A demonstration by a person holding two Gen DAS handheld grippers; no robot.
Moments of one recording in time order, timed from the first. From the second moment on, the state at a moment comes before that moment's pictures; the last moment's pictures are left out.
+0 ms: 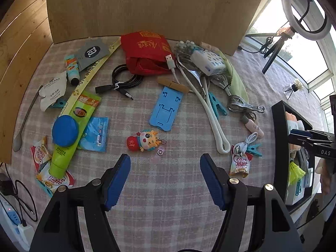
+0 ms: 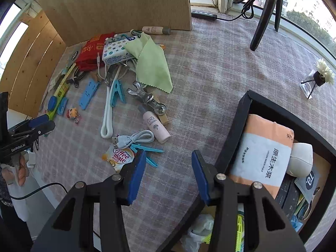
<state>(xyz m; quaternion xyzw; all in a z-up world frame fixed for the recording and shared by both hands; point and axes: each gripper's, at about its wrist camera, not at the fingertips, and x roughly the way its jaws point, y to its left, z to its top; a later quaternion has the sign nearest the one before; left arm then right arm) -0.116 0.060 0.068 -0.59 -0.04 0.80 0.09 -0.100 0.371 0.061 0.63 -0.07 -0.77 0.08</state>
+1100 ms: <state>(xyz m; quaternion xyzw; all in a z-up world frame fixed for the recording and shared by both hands) -0.141 0.070 0.003 -0.64 0.05 0.77 0.09 -0.146 0.340 0.002 0.69 -0.05 -0.72 0.10</state>
